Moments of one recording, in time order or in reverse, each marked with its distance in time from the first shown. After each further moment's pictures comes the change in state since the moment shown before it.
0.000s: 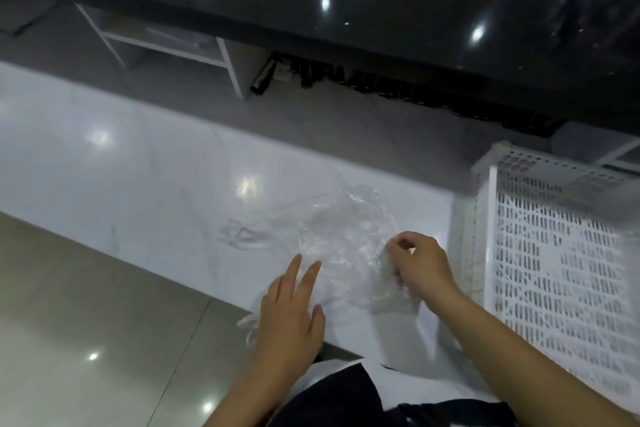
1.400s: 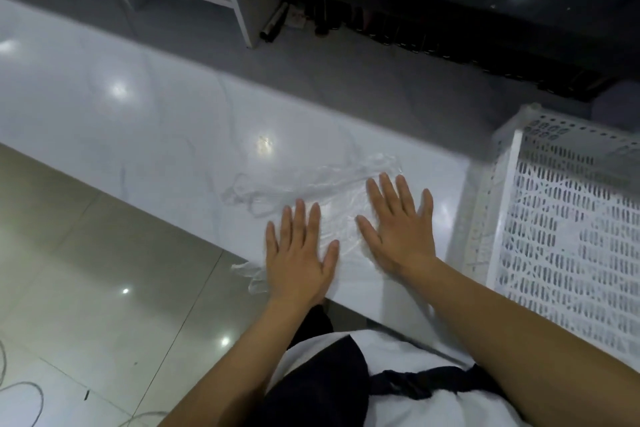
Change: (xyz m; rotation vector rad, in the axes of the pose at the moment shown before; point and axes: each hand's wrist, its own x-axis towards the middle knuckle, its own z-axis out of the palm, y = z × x) left_hand 0.033 -0.021 0.060 0.437 0.093 -0.142; right_hand 0.026 0.048 0.045 -0.921 0.014 -0.553
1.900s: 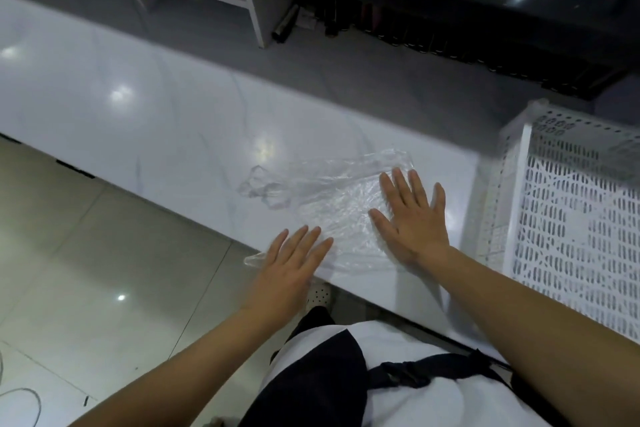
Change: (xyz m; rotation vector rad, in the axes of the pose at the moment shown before) left_hand -0.036 -0.062 -0.027 0.008 0.086 0.528; right_hand -0.001 0.001 -0.003 0.021 -0.021 -0.001
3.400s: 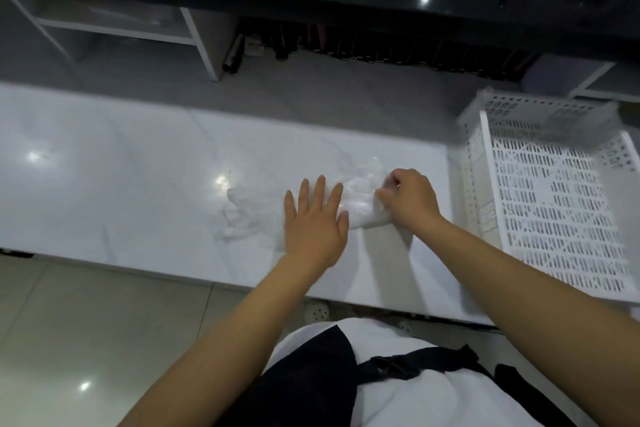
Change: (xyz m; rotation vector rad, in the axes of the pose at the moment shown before) left_hand 0.126 -0.007 -0.022 -0.061 -0.229 -0.177; right_hand 0.028 -0.035 -0.064 0.549 0.104 0.574
